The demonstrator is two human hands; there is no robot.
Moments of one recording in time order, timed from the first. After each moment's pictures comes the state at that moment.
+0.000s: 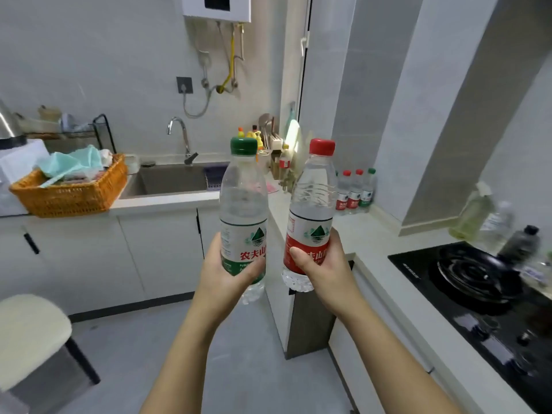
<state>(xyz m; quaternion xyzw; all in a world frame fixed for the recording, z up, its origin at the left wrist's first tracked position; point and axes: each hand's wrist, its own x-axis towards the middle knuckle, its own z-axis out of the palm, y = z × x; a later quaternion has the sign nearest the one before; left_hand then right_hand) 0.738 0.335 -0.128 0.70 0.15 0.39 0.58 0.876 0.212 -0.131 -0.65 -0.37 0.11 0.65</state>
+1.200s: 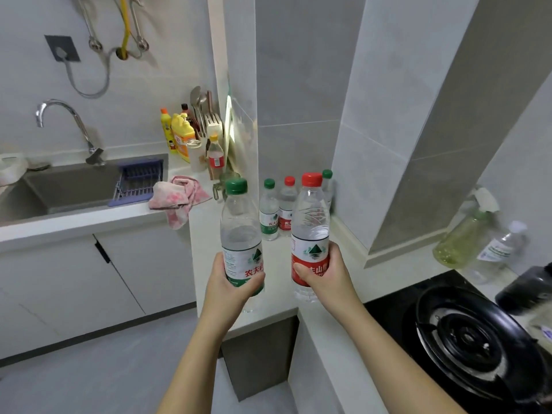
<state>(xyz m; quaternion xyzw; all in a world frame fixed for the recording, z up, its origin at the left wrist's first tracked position) 1.169 0.370 -0.226 0.68 0.25 0.29 0.63 1.312 0.222 -0.229 -0.74 -0.23 0.16 0.61</state>
